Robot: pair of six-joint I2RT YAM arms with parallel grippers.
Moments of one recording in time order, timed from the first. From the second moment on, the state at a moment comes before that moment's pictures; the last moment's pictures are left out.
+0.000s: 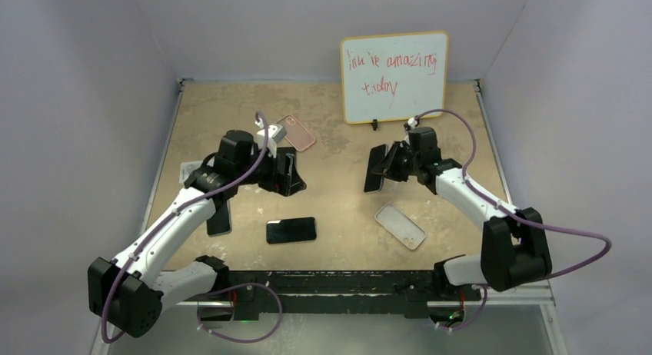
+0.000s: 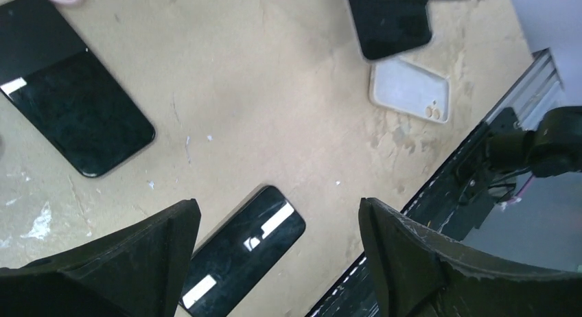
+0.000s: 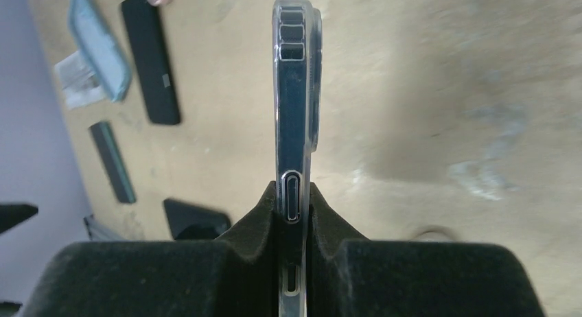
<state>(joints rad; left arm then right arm) -0.44 1.08 0.90 -0.46 0.43 -0.26 0.32 1.34 0.80 -0.22 -0.31 0.71</state>
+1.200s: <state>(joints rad) -0.44 1.01 0.81 -0.45 0.33 -0.20 0.02 1.71 1.04 -0.41 -0.28 0.42</state>
